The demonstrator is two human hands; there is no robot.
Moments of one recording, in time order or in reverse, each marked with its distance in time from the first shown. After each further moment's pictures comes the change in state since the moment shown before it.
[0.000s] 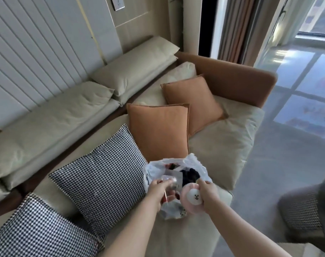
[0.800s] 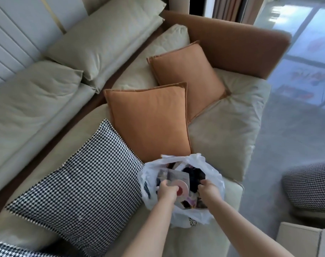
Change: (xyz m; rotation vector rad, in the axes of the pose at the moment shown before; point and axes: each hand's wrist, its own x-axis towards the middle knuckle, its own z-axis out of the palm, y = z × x) left_hand 0.154 -0.009 0.016 0.470 0.120 -0.150; right_hand 0.121 0.007 0.063 -0.436 0.022 0.029
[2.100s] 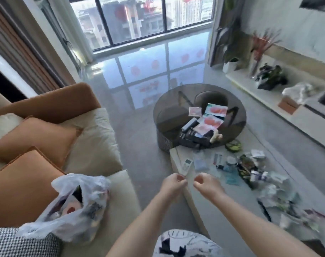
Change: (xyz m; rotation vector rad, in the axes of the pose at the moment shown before) left_hand -0.386 -0.224 0.254 1.153 -0.673 0.874; right_hand -0.341 0.435 -0.187 0.210 0.628 0.062
